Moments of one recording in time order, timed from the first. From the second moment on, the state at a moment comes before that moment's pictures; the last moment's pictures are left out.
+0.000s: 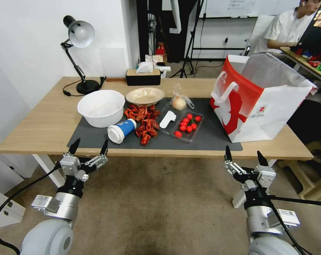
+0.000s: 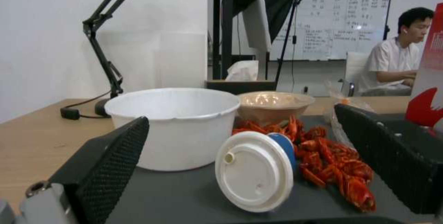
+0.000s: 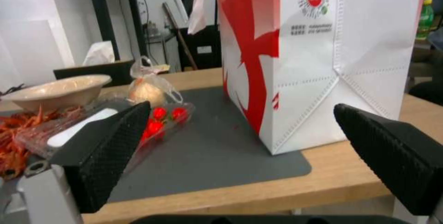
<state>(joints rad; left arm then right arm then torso) 1.66 -1.25 -0.65 -2.18 -0.43 -0.14 0.07 -1.75 1.12 0.39 2.31 0.31 0.13 0.50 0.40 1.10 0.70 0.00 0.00</state>
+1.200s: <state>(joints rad) 1.68 -1.25 -0.66 -2.20 -0.41 -0.10 0.05 -1.73 1.09 0.36 2.31 0.34 0.06 0.47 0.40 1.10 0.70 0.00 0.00</state>
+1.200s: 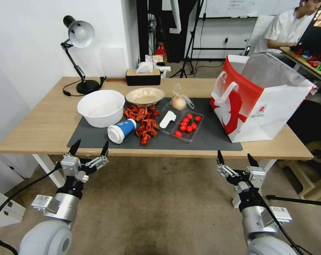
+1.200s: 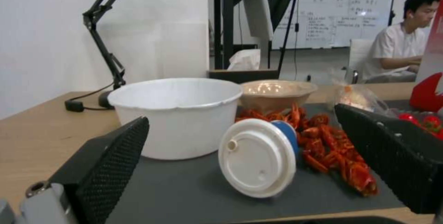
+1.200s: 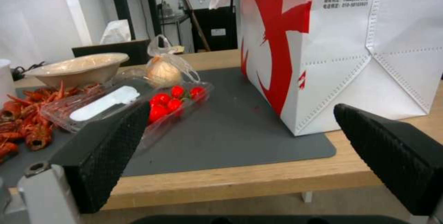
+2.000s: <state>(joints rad) 1.68 -1.25 -0.66 -2.20 -0.40 -0.07 0.05 -1.65 1.05 0.37 2.31 0.43 0.03 0.45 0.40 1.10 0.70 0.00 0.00</state>
